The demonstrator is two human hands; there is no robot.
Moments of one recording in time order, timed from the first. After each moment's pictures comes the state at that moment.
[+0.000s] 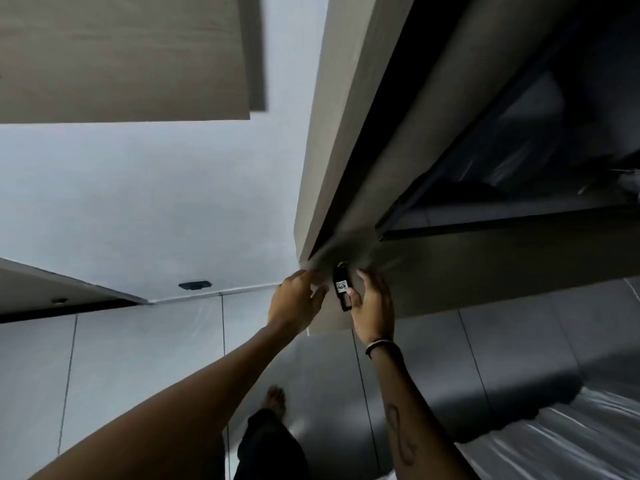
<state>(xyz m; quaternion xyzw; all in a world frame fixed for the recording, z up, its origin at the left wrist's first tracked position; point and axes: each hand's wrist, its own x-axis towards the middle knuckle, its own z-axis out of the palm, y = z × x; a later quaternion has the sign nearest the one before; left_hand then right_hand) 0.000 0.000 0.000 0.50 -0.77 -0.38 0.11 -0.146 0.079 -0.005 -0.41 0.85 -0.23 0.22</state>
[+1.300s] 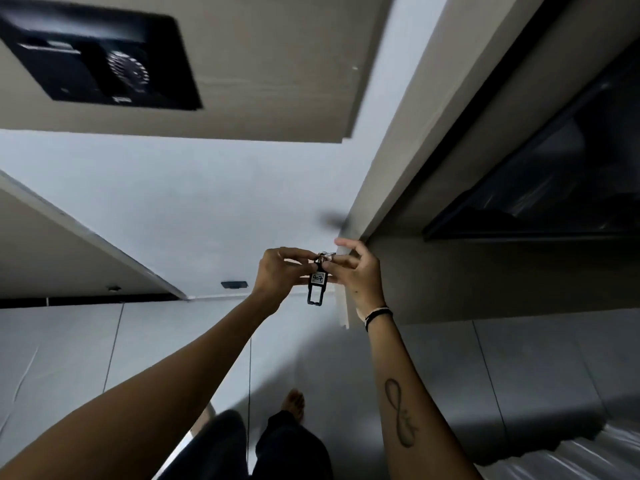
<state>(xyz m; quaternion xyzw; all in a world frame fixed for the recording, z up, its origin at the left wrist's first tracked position) 0.134 -0.040 0.087 0.52 -0.46 -0.66 0.30 -0.028 0.016 0.101 -0.28 0.66 -0.51 0.48</state>
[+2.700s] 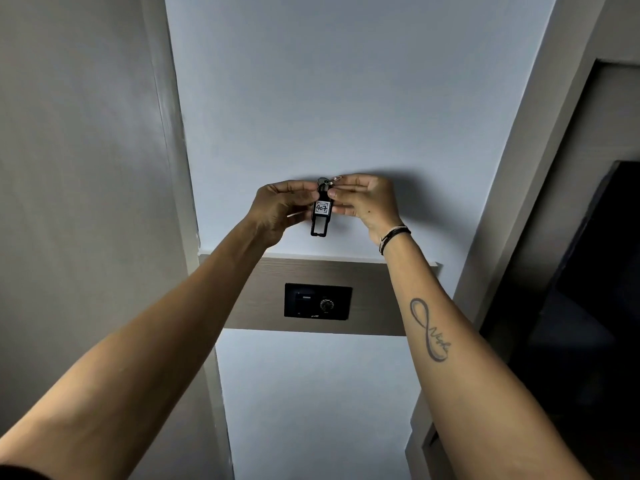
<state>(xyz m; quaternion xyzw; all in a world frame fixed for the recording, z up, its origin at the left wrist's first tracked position) 0.357 -0.162 0.558 0.29 -0.55 -0.58 0.52 0.166 -0.122 0.574 -0.56 0.43 -0.62 0.35</state>
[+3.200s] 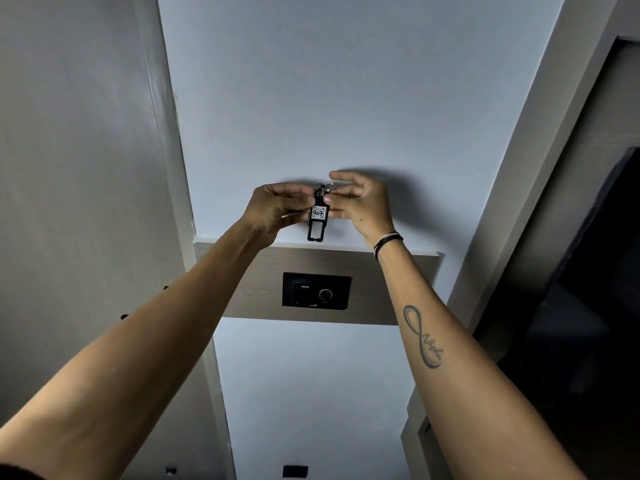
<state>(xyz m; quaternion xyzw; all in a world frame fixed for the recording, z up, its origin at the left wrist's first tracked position) 0.361 -0.169 0.528 0.30 -0.58 -0.57 0.51 0.169 -0.133 0.539 -0.58 0.44 -0.62 0.30</state>
